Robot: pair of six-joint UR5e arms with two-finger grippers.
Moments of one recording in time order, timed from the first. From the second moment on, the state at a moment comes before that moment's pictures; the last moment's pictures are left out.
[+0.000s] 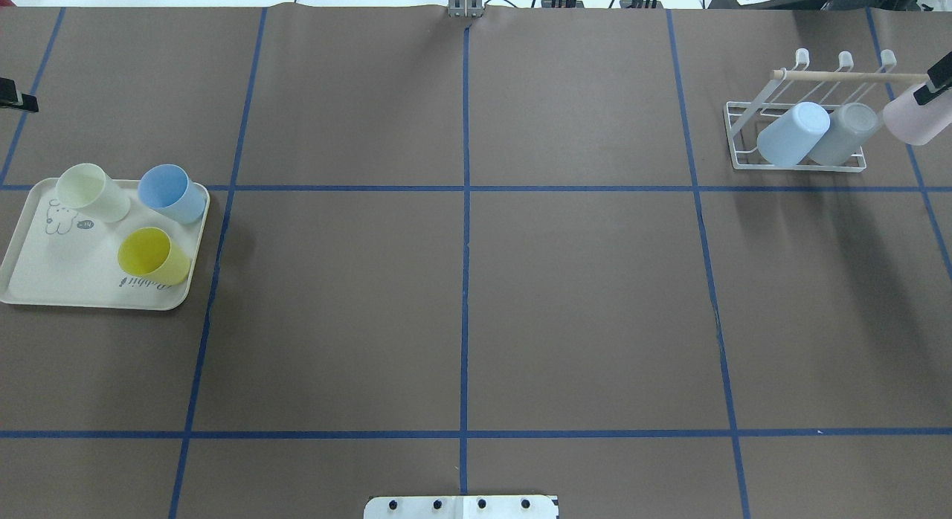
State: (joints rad) left arm -1.28 -1.65 -1.61 -2.34 -2.22 -0.93; right arm 1.44 -1.24 1.40 -1.54 2.42 0.06
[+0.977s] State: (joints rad) left arm -1.24 -1.59 -1.61 -2.34 -2.21 -0.90; right arm 1.39 -1.22 1.38 -1.53 2.41 0.07
